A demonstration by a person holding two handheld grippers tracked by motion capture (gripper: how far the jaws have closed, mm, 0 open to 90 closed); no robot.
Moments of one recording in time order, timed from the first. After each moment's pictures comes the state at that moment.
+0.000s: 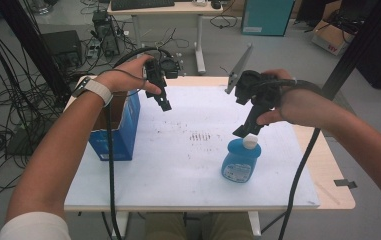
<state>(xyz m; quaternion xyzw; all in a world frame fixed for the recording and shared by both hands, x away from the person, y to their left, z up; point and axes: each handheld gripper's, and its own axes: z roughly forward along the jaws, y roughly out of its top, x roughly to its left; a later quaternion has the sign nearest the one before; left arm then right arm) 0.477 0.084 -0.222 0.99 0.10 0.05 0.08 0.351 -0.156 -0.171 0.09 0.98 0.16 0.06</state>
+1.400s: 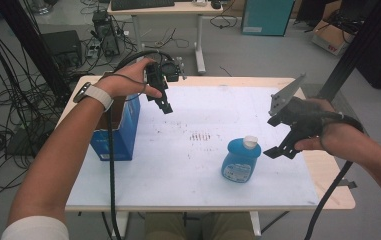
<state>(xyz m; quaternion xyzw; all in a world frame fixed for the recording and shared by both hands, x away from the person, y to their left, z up) 0.471 0.083 -0.227 0.99 0.09 0.06 0.09 0.322 -0.238 -0.217 0.14 0.96 0.22 0.06</state>
